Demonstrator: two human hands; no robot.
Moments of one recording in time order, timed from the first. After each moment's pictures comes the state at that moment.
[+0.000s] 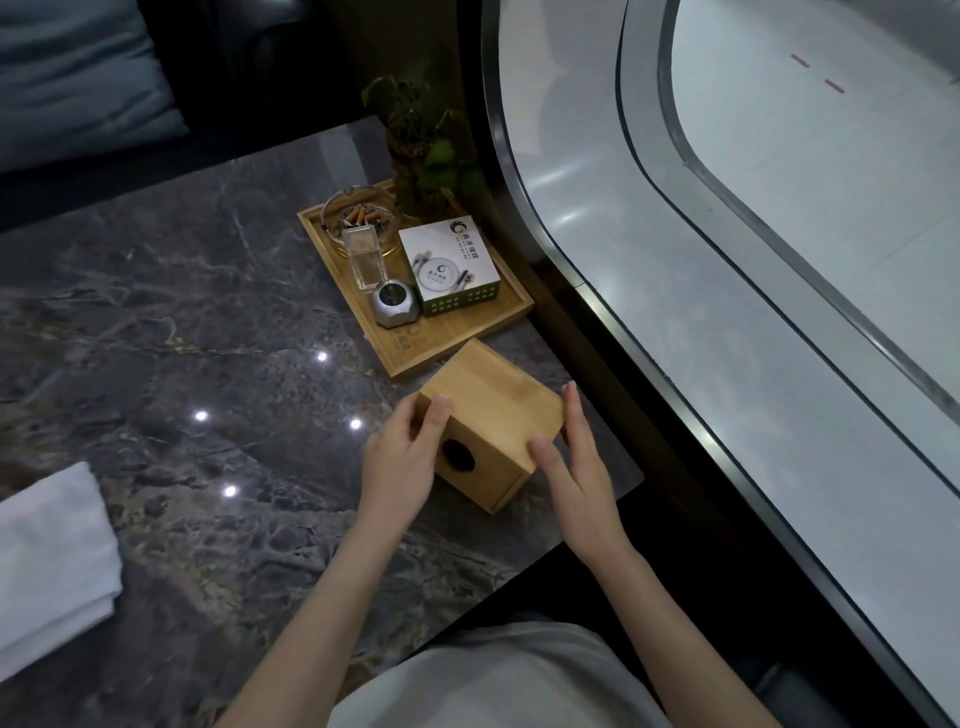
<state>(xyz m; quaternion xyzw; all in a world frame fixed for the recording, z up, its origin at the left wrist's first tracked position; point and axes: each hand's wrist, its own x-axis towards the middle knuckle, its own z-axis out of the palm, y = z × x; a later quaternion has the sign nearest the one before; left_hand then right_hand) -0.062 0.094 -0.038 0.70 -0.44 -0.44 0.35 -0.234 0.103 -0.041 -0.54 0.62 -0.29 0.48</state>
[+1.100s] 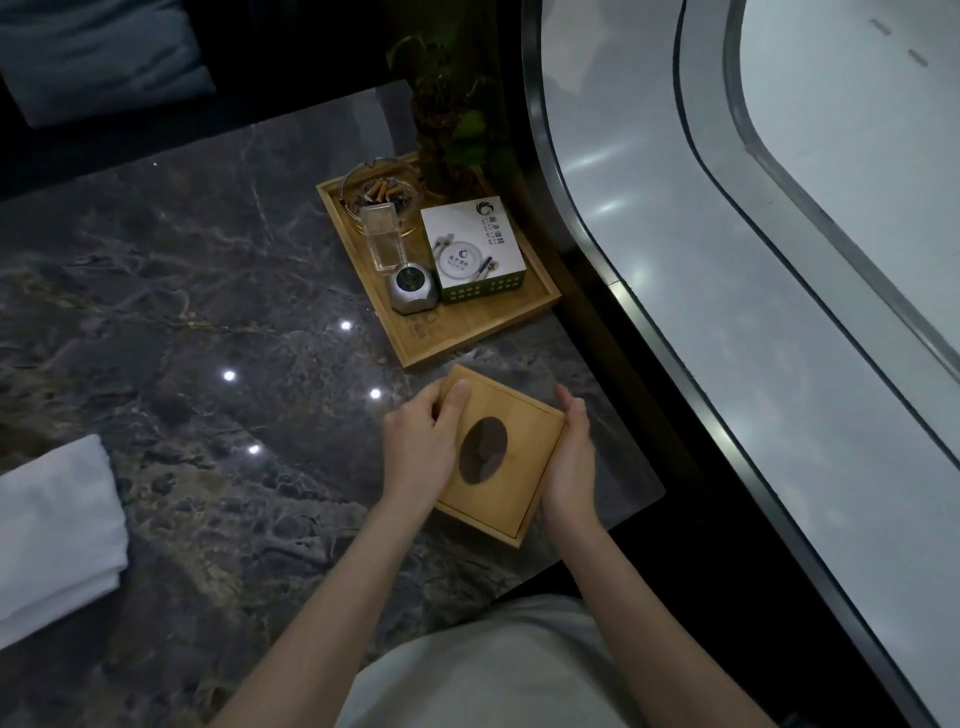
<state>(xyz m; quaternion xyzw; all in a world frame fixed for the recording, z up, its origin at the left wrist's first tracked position) -0.074 0.071 -0.047 0.75 -0.42 -0.37 0.35 -0.200 0.066 -0.070 -0.27 0.67 -0.38 0.57</state>
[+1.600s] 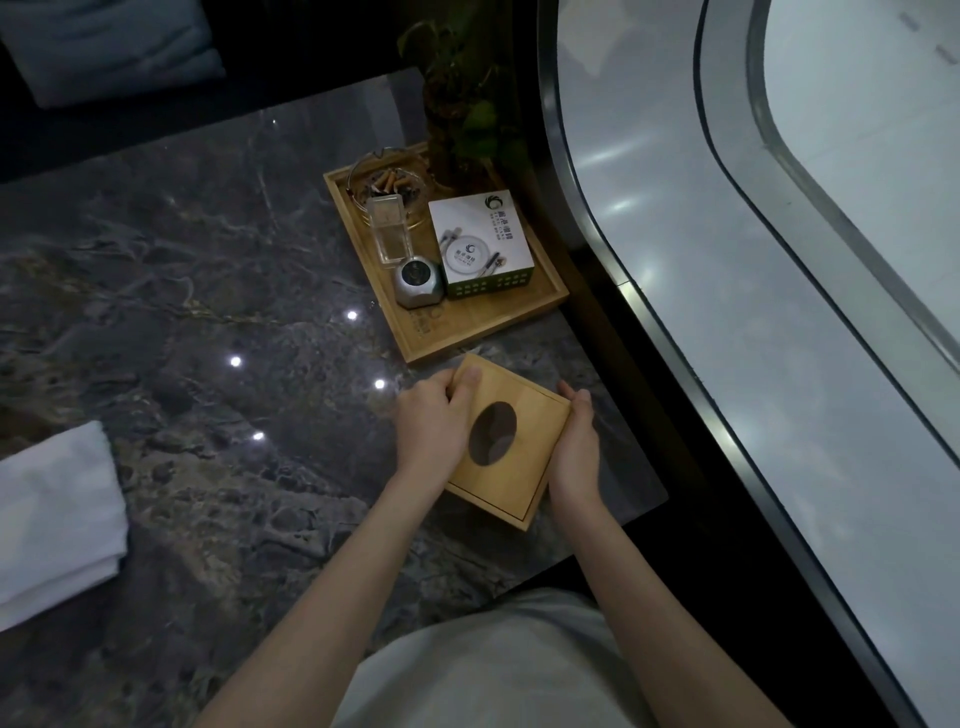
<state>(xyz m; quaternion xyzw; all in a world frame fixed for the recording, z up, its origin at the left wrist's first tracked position) -0.081 0.051 -0.059 0.78 -0.44 -0.32 0.30 -0.206 0.050 -0.078 -0.25 0.68 -0.36 0.59</state>
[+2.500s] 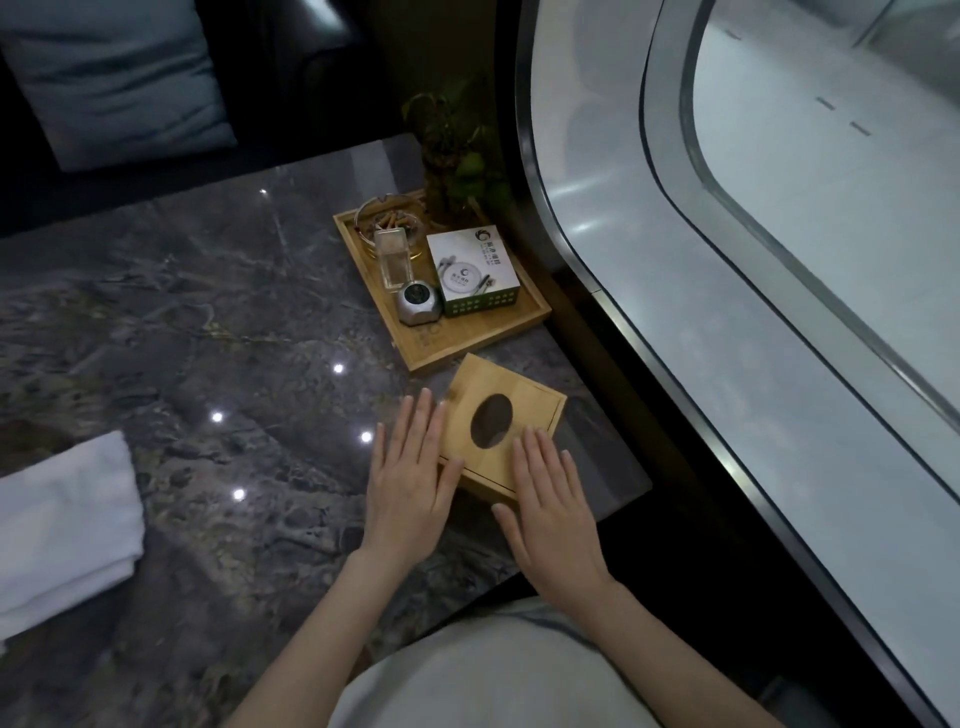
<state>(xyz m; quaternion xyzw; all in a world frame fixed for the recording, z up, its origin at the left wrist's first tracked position) -0.059 0.137 -0.089 0.71 -0.67 -0.14 0.16 -0.229 0.138 -0.094 -0.84 0.53 -0.06 0.05</state>
